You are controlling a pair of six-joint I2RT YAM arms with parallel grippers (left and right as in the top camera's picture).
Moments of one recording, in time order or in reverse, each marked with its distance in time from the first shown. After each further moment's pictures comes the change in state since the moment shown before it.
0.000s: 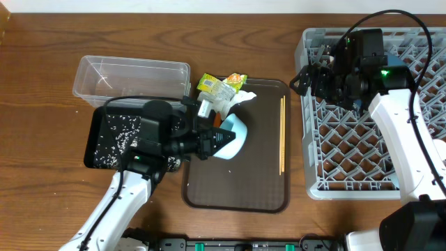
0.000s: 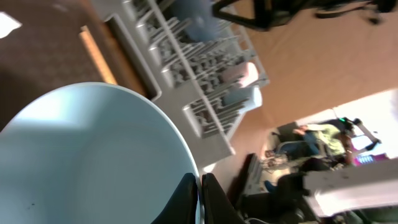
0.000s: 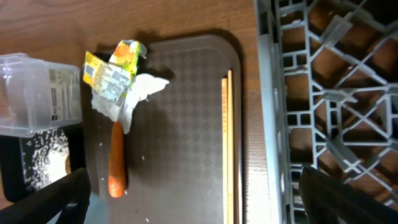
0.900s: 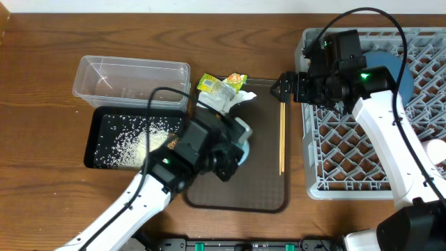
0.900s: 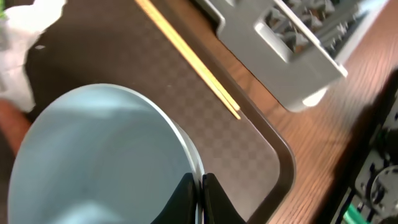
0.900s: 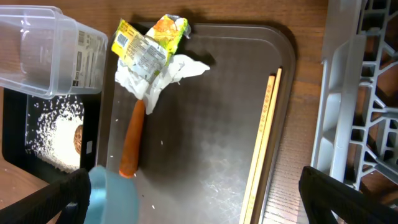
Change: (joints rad) left arm -0.376 0.000 0.206 -0.502 -0.607 0.438; right arm 0.117 0.000 0.000 0.027 -0.015 -0.068
